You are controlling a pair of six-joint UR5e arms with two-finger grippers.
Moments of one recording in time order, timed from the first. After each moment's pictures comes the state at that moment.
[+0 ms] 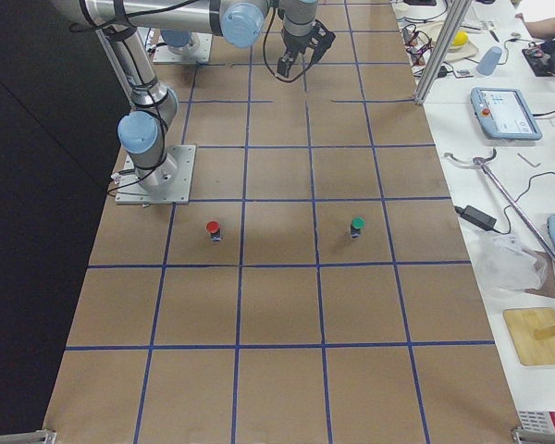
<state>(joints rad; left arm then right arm) -1.48 -1.72 -2.09 -1.58 0.07 0.48 1.37 -1.63 1.61 -1.47 -1.14 0.41</state>
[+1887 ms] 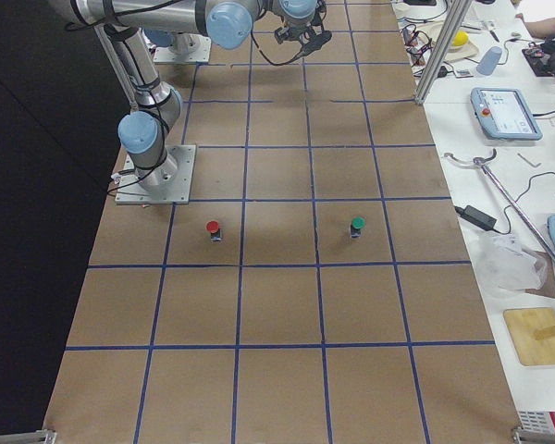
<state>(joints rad) -1.80 -1.89 -1.92 -1.22 -0.43 0.48 1.30 -1.66 1.59 -1.34 -0.77 0.69</state>
